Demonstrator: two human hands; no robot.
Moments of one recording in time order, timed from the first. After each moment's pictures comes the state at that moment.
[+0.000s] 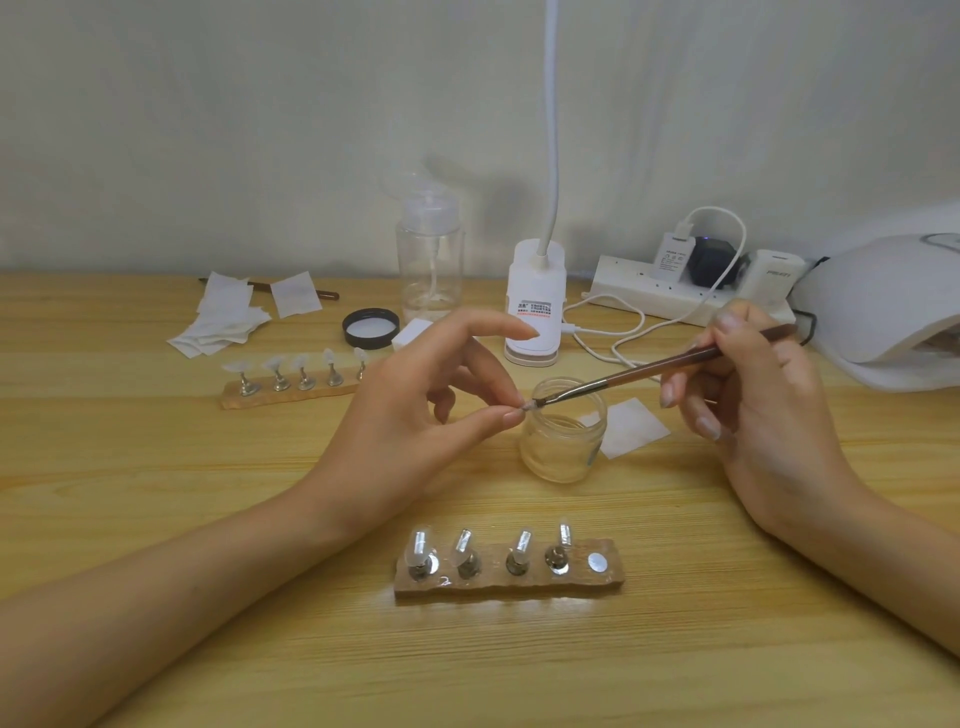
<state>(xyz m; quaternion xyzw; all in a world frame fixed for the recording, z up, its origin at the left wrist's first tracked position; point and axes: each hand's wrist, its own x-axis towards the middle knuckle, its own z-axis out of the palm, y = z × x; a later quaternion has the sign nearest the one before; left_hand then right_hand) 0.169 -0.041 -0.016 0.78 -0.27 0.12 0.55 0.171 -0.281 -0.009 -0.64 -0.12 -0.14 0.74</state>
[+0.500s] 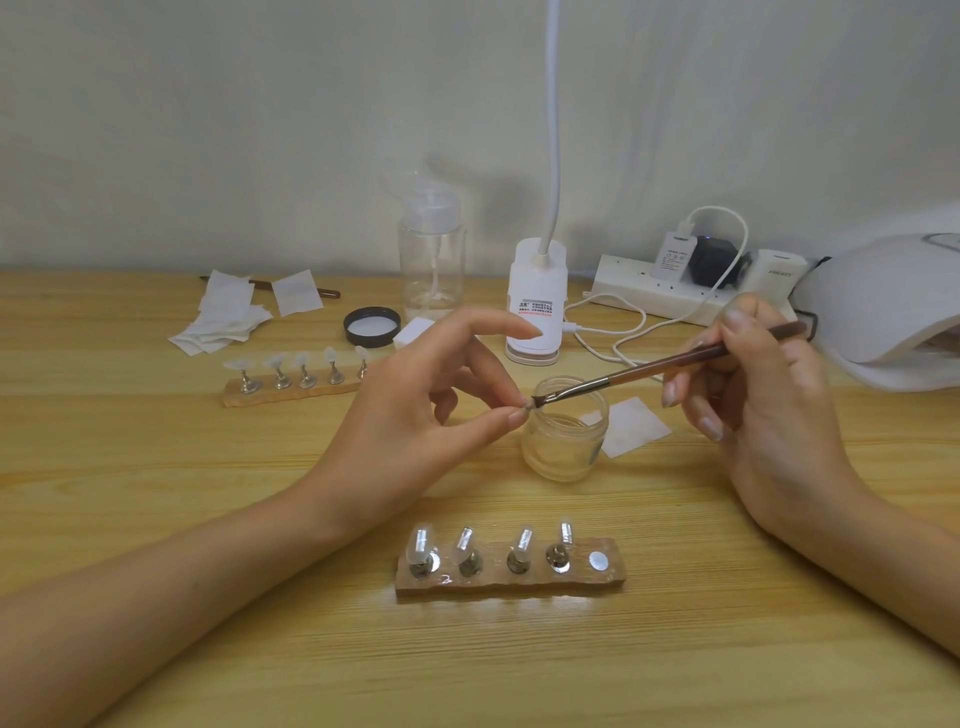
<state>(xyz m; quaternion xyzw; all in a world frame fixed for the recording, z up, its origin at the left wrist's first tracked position) 0.168 -0.041 -0.017 0.77 -0.27 0.12 0.56 0.169 -0.280 -0.007 -0.64 -0.15 -0.15 0.74</state>
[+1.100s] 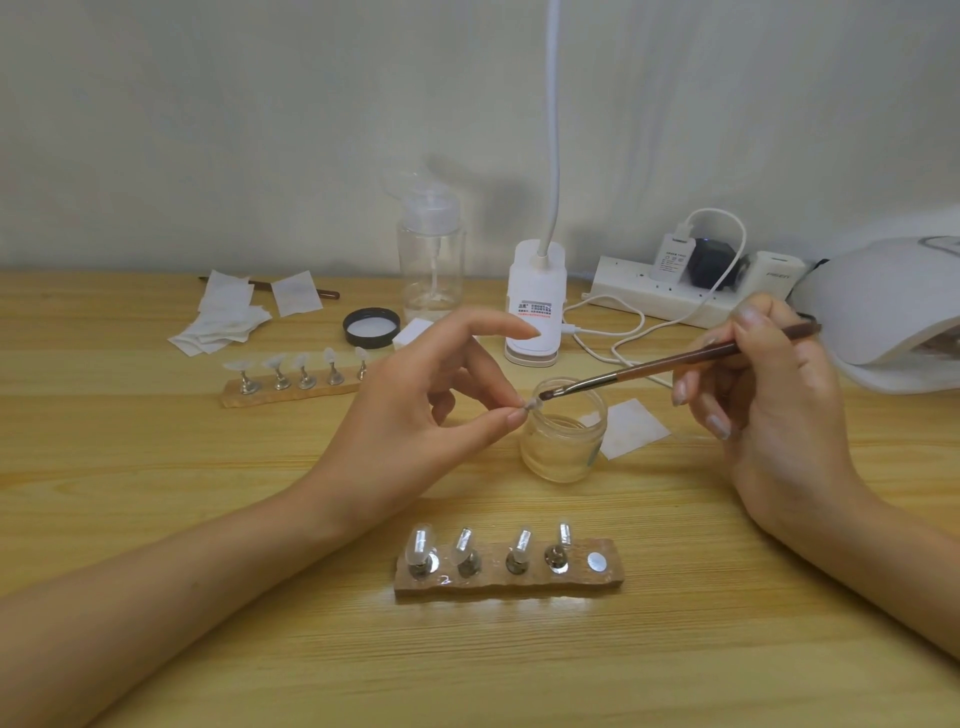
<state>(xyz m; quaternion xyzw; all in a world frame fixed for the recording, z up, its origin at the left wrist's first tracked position) 0.168 -0.041 -0.017 0.77 -0.27 0.11 0.57 0.170 -0.282 -0.008 -0.63 -0.15 -0.18 0.74</state>
